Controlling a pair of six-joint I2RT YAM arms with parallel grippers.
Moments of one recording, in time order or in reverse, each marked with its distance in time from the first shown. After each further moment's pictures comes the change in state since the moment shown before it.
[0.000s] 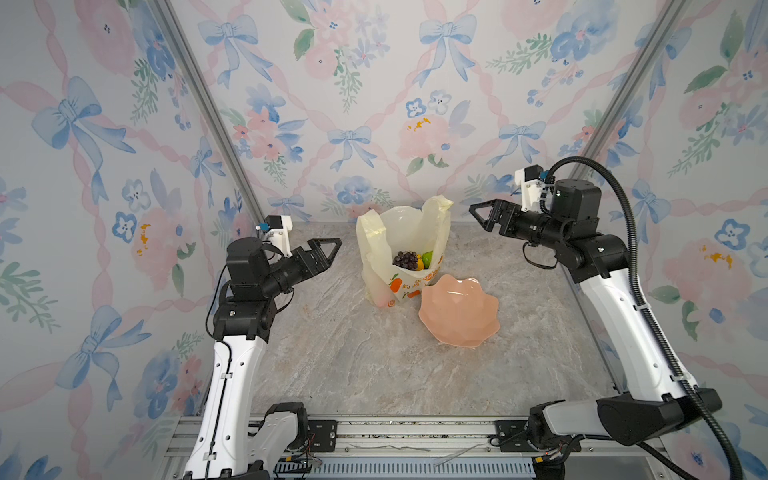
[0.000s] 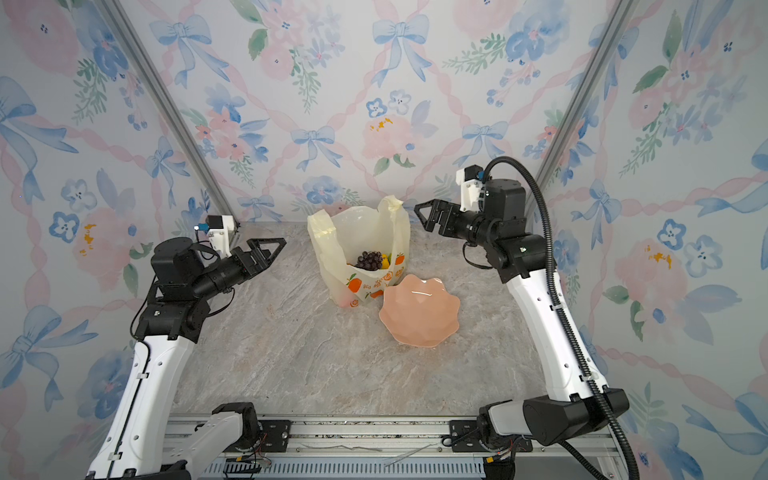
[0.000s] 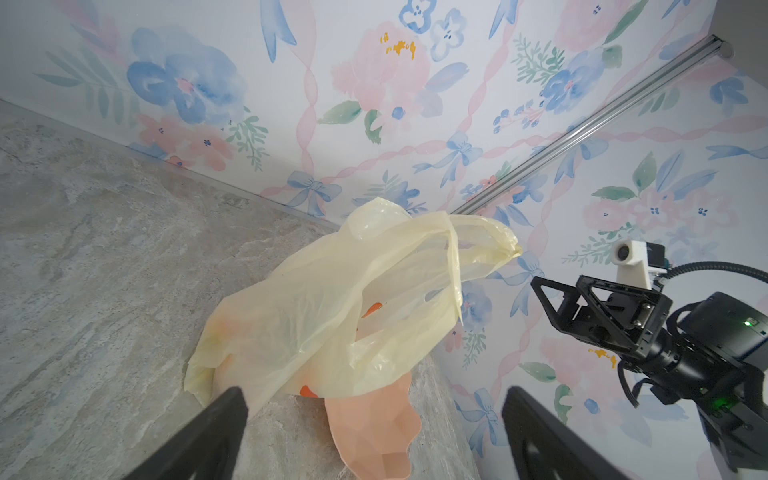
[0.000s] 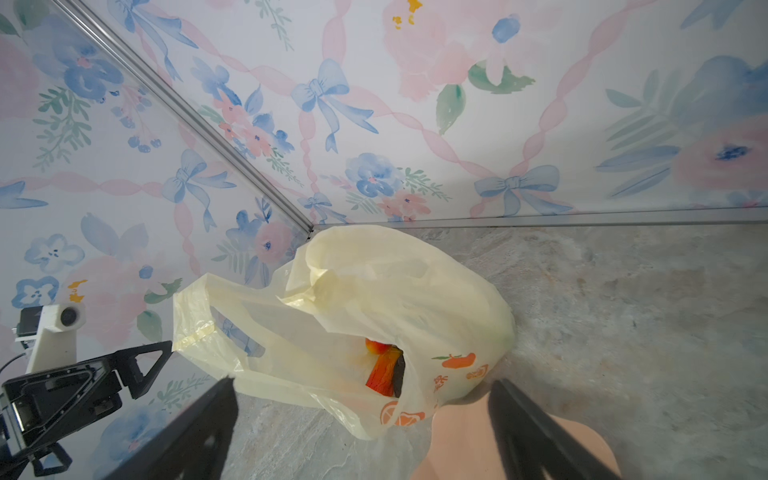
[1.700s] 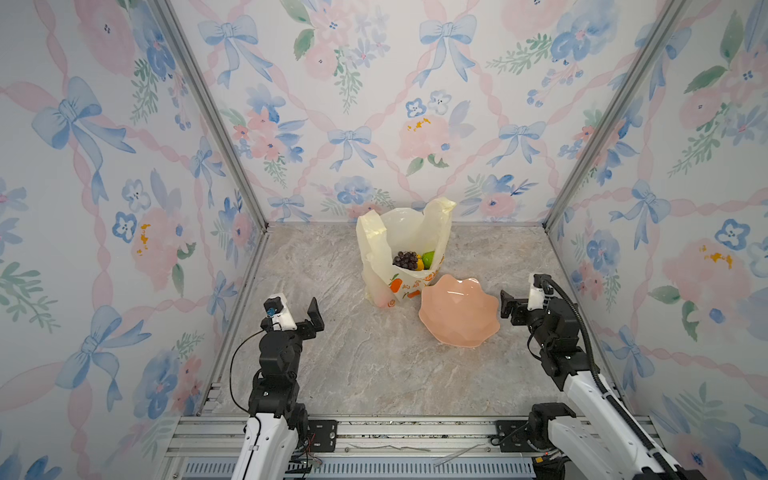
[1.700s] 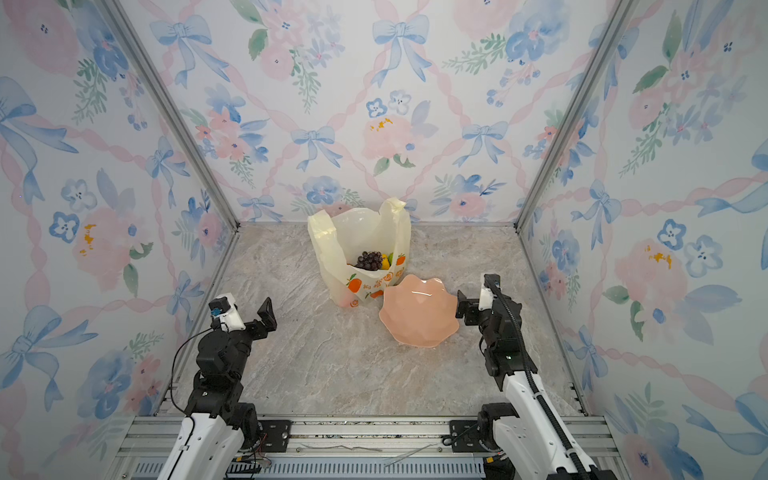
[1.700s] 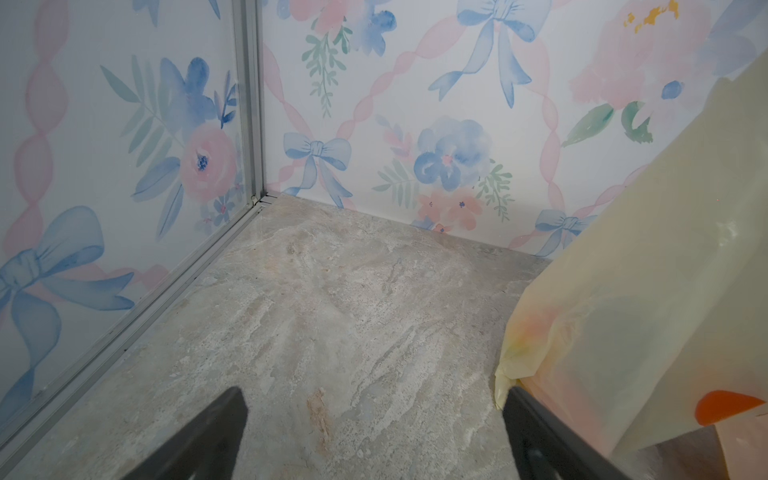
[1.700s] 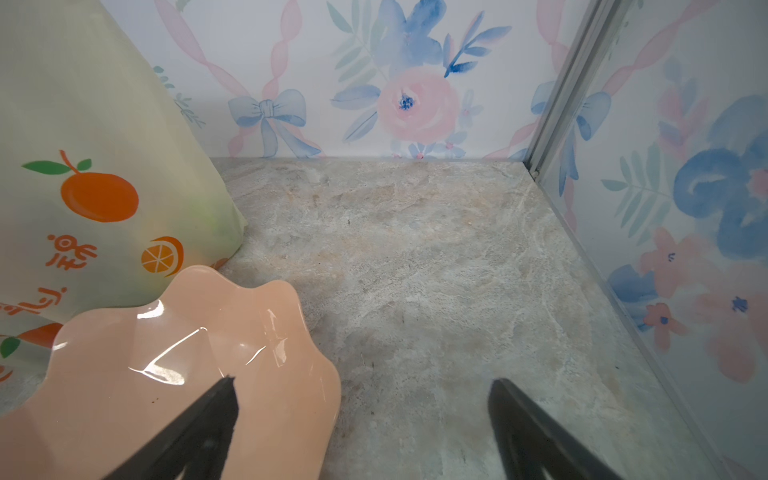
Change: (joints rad) left arm -0.094 -0.543 -0.918 0.494 -0.798 0.452; right arm -0.158 -0.509 -1.335 0.843 0.411 -0.407
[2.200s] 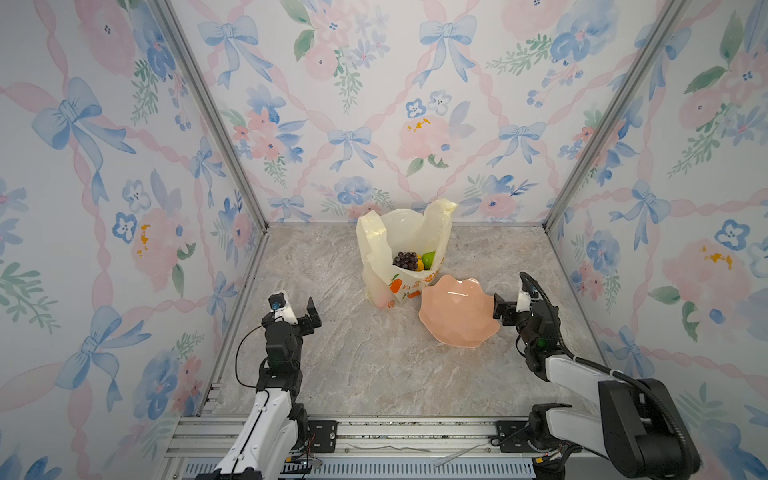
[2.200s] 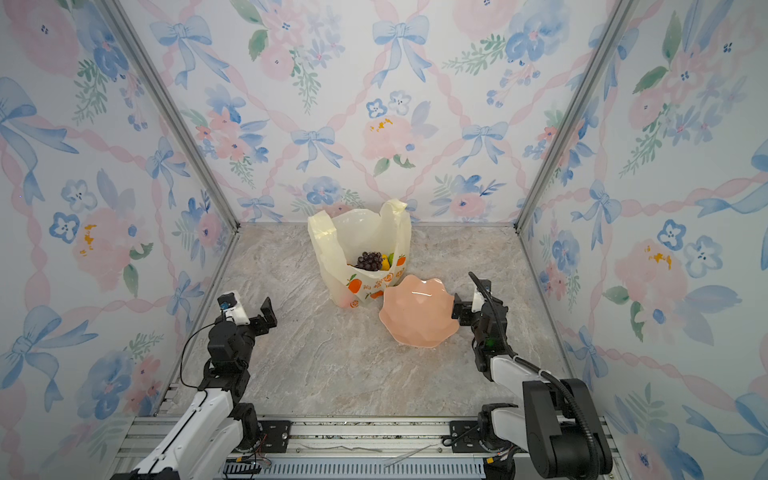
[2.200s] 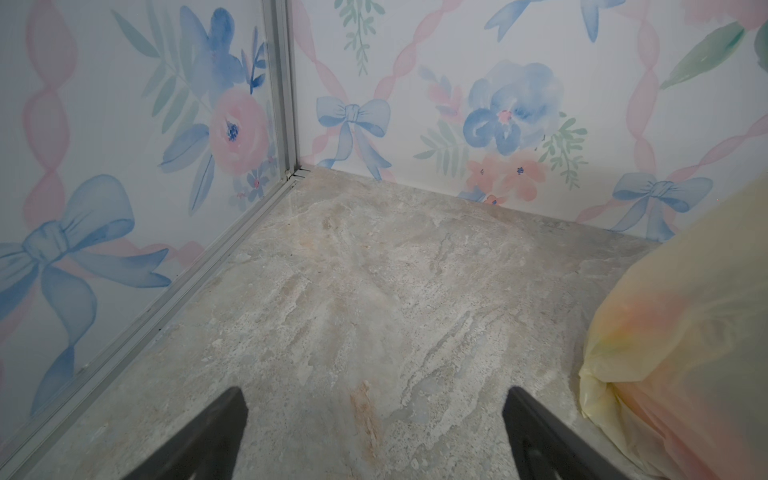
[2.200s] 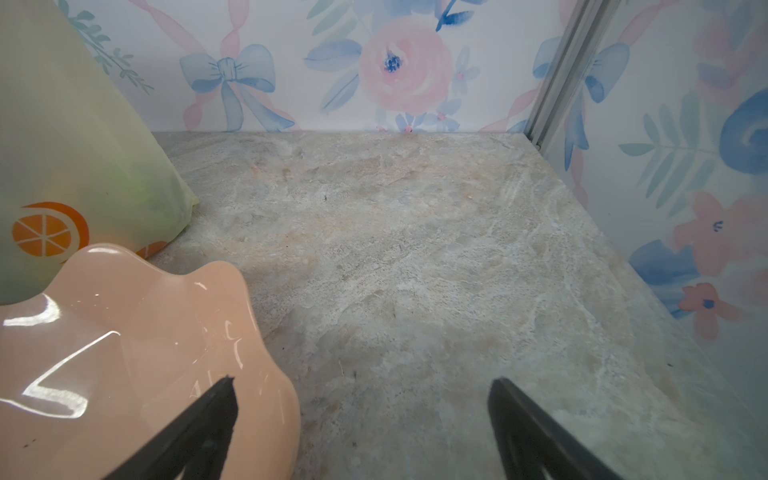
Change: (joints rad) left arm 0.065 0.390 -0.051 0.344 -0.019 0.060; right arm -0.004 0.404 -0.118 0.544 0.040 -0.003
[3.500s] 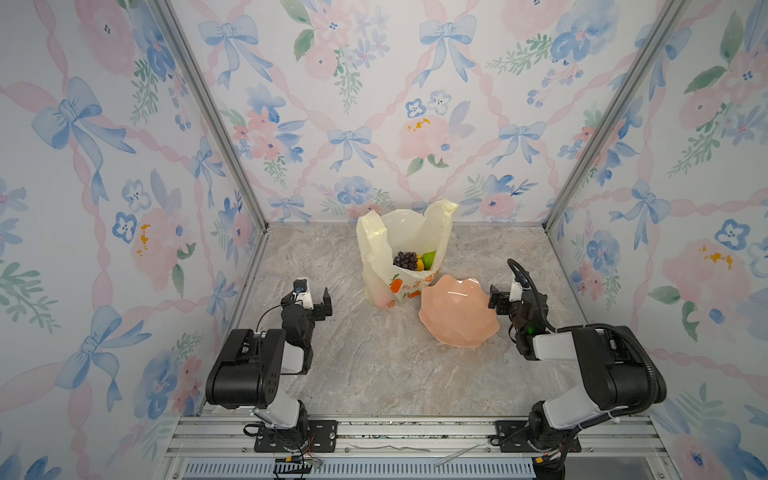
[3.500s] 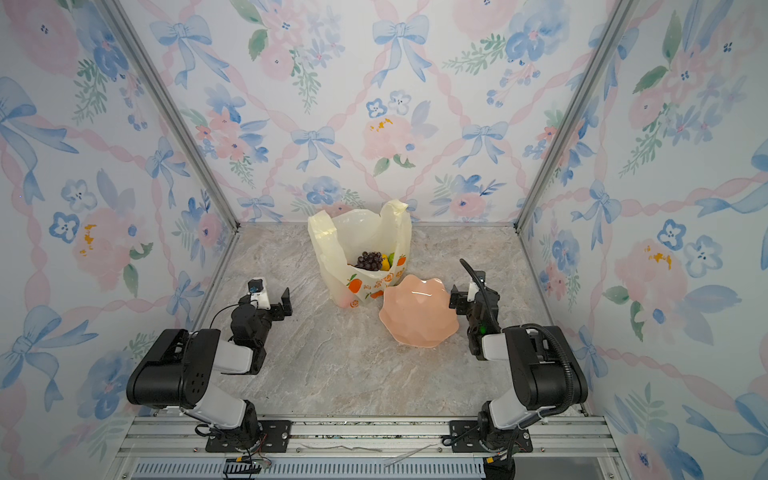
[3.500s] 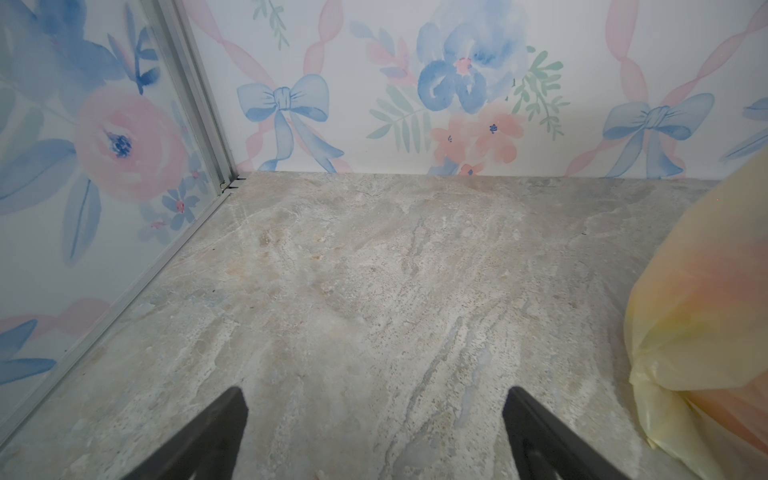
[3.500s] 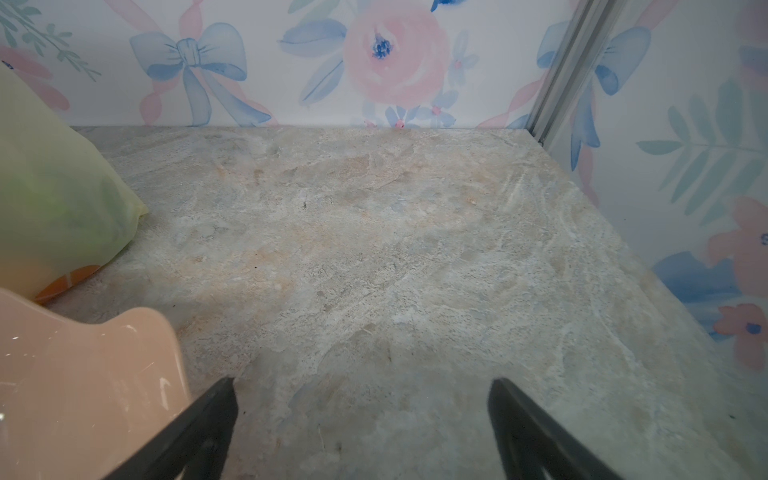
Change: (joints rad) left arm -0.051 0.753 0.087 0.694 0.083 0.162; right arm 0.000 0.308 0.121 0.156 0.045 -0.008
